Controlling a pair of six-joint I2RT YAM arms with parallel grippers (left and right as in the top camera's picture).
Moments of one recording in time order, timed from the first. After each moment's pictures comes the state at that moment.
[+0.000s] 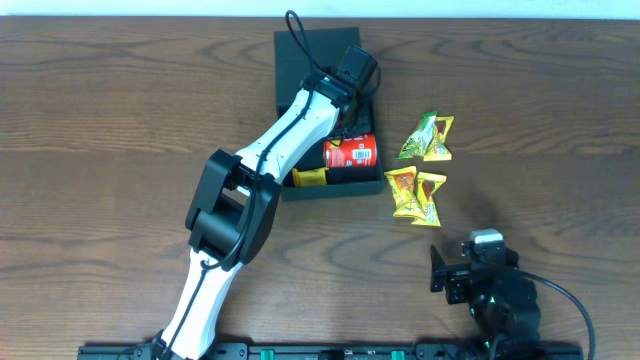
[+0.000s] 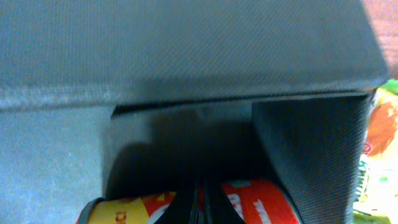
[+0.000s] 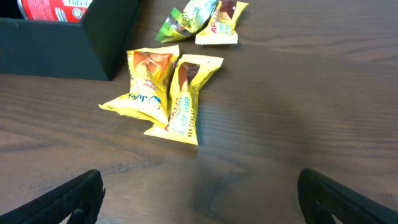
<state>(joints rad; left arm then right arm) -0.57 2.32 1.95 -0.84 0.08 -0.64 0.19 0.01 0.17 -0.71 0.06 0.02</state>
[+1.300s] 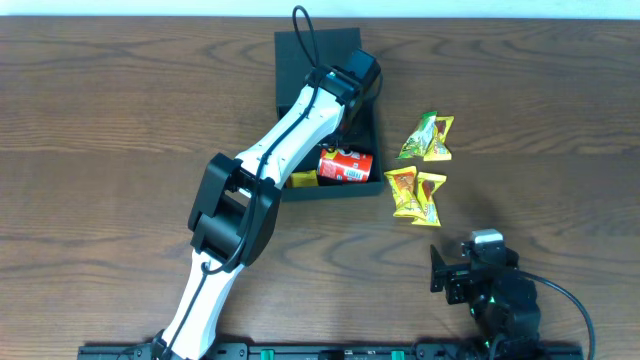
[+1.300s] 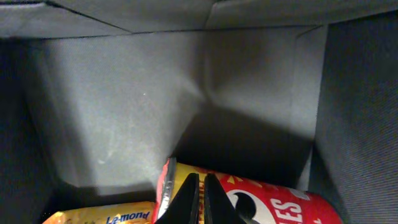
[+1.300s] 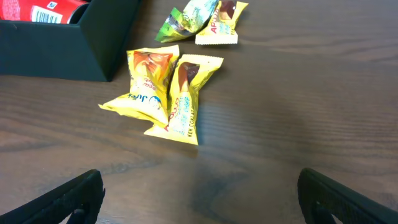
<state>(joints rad) -0.59 2.32 2.03 -1.11 -0.04 -0.58 0.19 0.01 0.17 -0.71 0.06 0.02</state>
